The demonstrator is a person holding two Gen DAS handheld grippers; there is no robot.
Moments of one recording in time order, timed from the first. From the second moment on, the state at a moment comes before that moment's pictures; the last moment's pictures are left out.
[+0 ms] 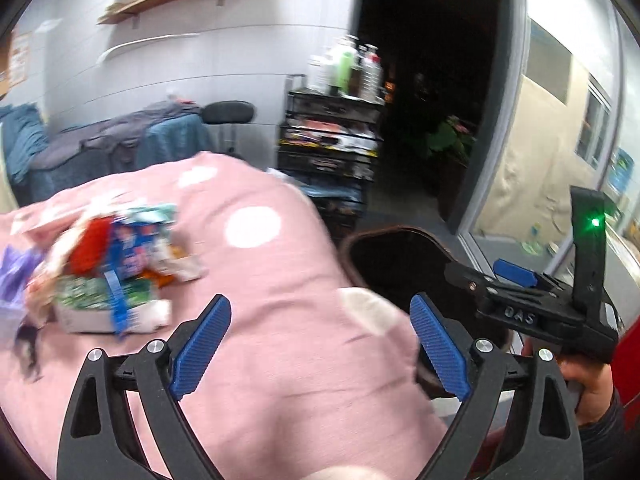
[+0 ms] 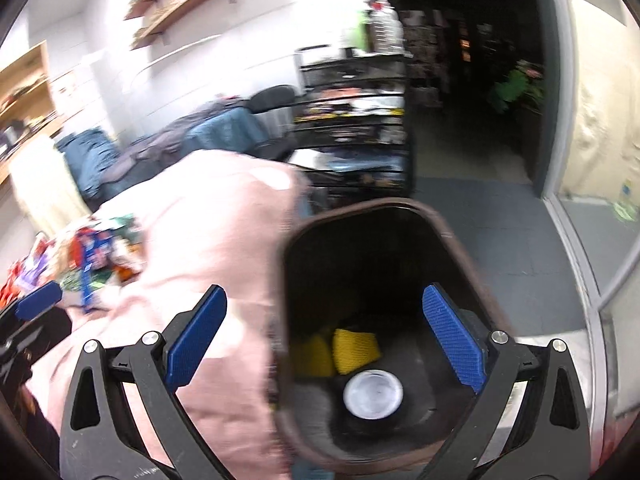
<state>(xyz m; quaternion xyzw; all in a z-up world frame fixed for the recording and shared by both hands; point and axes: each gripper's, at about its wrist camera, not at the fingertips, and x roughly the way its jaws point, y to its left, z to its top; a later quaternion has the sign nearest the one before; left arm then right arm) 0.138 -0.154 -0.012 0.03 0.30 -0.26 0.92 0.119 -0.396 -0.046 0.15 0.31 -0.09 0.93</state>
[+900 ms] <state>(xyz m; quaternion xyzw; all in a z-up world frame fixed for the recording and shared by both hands) 0.159 0.100 -0.012 -0.12 0.27 -0.02 0.95 0.230 -0.150 -0.015 0.12 0.35 0.20 0.91</state>
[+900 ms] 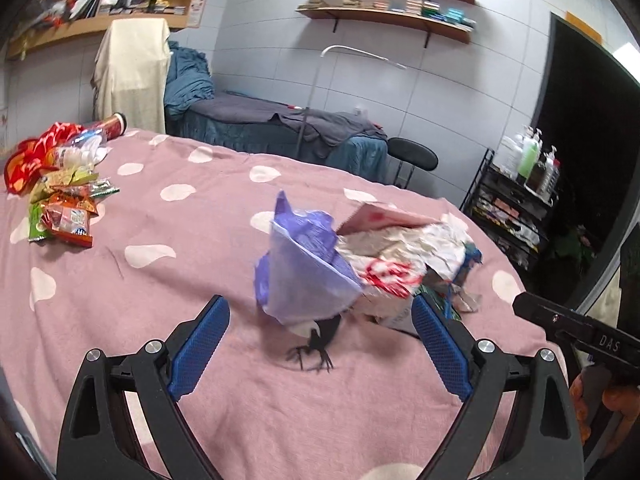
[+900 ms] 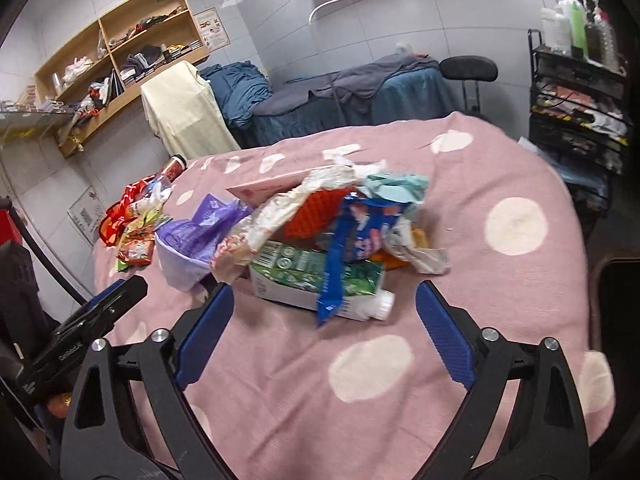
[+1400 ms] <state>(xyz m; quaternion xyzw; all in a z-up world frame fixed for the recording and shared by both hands) 0.235 0.122 -0.037 -0.17 0.33 -0.03 0.93 0.311 -0.093 -0.026 0.18 0.40 0.21 0.87</state>
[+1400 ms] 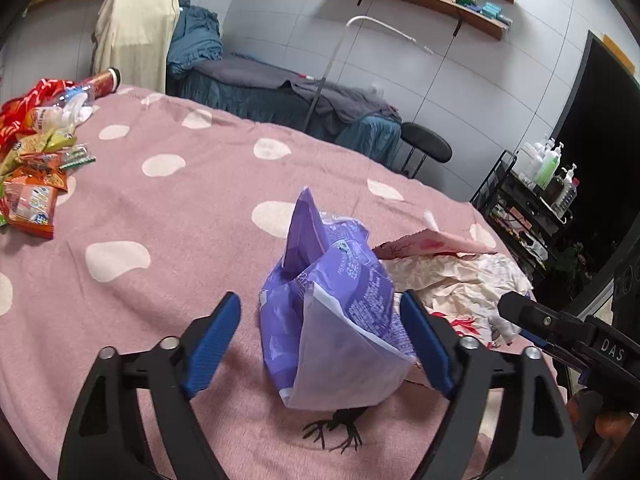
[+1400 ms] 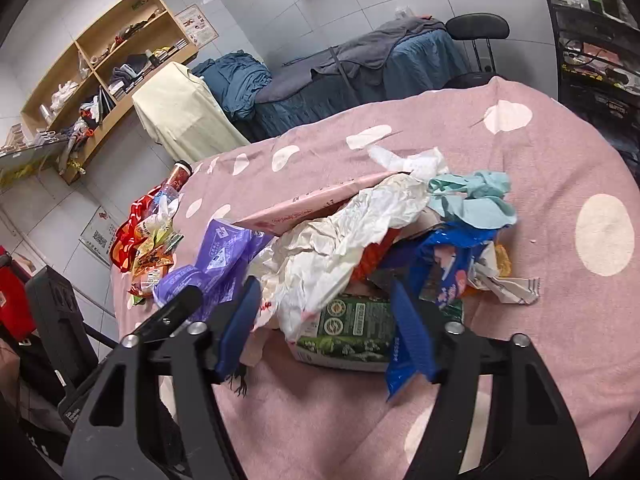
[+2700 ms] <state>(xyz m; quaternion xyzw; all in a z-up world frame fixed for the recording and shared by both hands) 0.131 0.040 0.014 -0.13 0.23 -0.09 0.96 0.171 -0.191 0.033 0.12 0.28 0.24 0.92</state>
